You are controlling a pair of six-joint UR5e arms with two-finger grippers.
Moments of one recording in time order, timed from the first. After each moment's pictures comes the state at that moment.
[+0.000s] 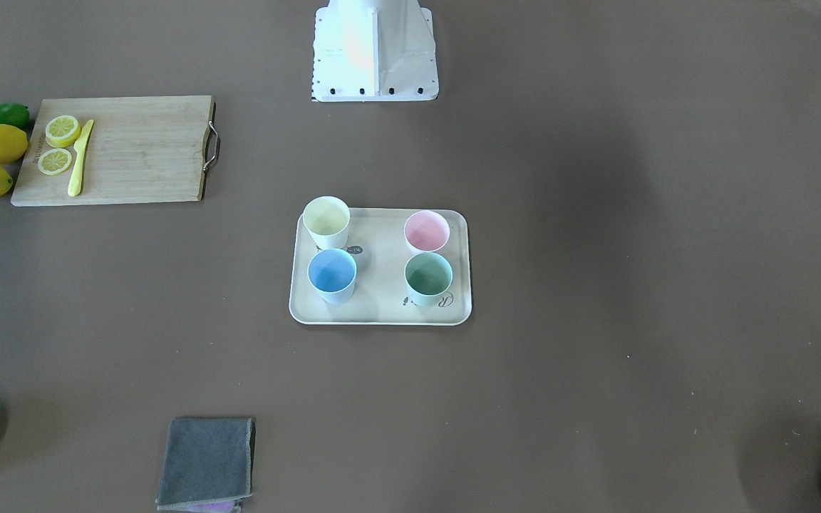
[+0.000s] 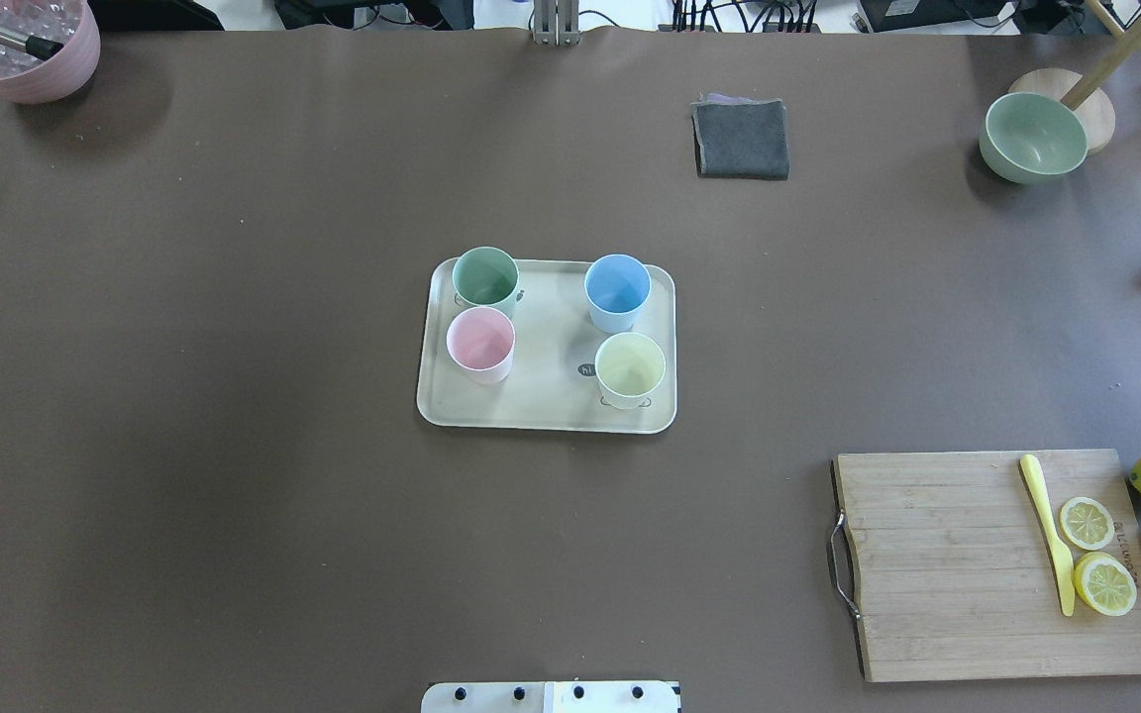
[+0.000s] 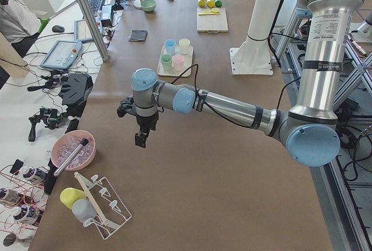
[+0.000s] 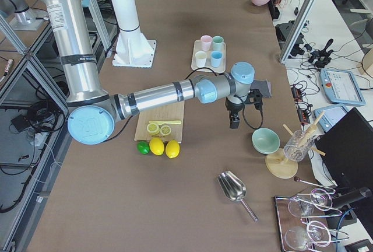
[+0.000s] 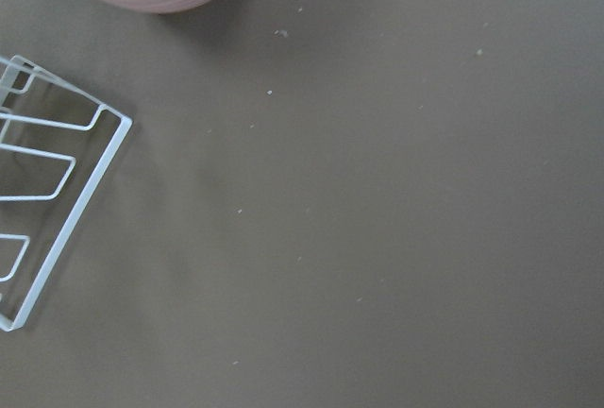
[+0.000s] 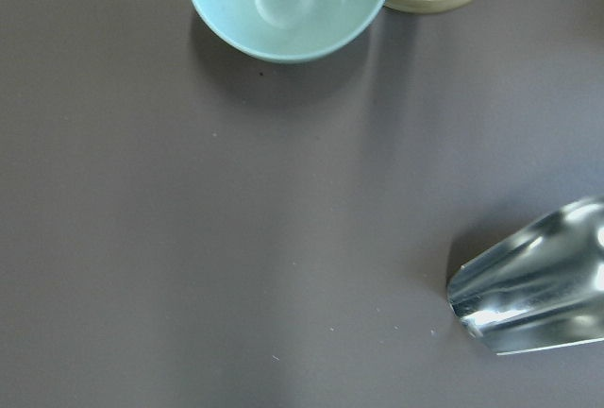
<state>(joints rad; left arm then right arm) -1.45 -1.62 -1.75 -1.56 -2.23 0.06 1.41 -1.48 1.64 -1.54 2.32 0.08</state>
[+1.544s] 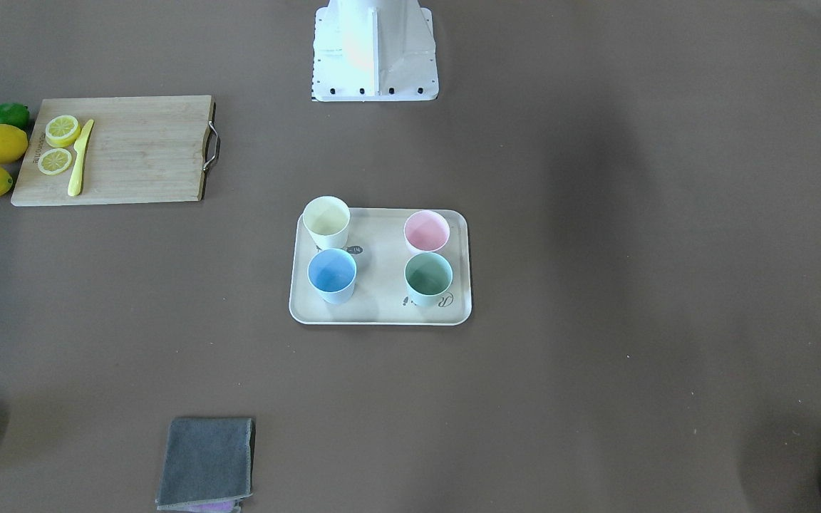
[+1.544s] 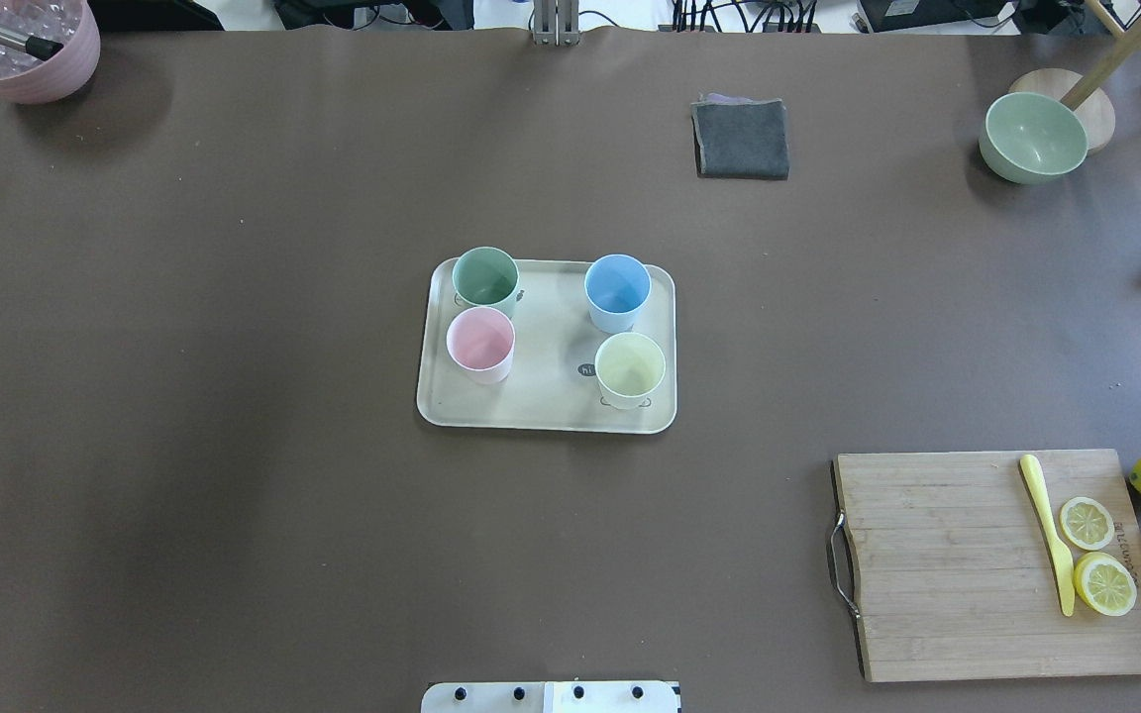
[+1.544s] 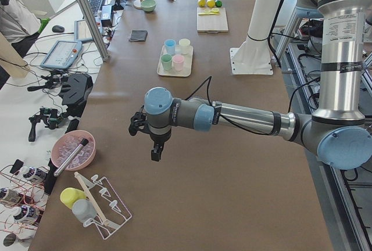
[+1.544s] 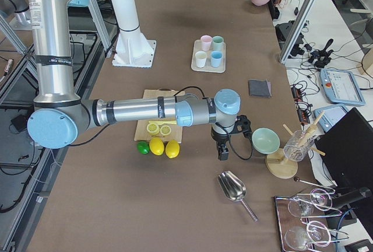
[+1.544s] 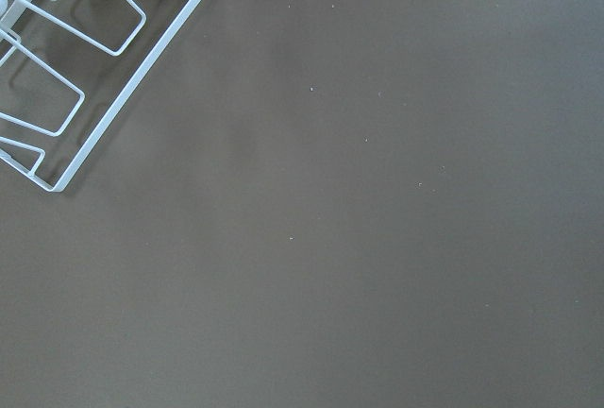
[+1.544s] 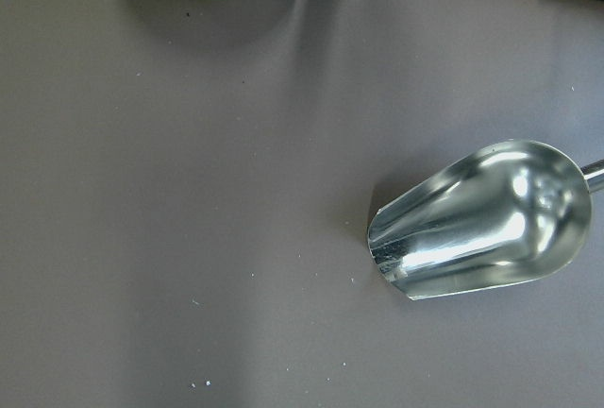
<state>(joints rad) -1.52 -1.52 -1.77 -1.60 -2.36 0.02 1.46 -1.54 1.65 -1.53 2.29 -0.01</state>
